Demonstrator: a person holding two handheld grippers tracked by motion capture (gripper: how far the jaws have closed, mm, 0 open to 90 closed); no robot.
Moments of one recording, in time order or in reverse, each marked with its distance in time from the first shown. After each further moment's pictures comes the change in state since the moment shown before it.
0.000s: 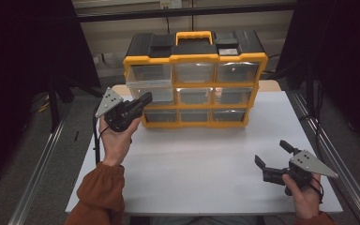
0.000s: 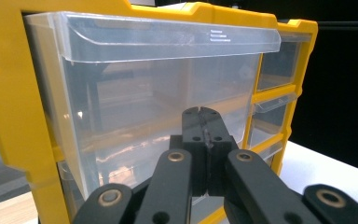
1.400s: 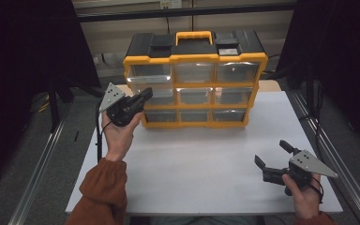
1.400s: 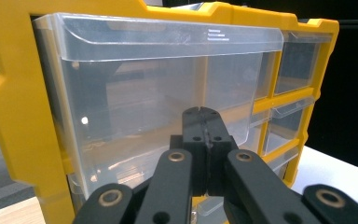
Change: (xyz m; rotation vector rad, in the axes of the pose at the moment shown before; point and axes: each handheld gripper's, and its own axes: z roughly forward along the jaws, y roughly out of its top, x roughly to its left) left arm 0.006 0.001 0.013 -0.006 0.036 -0.002; right arm 0.000 0.000 0.000 0.000 0.001 0.002
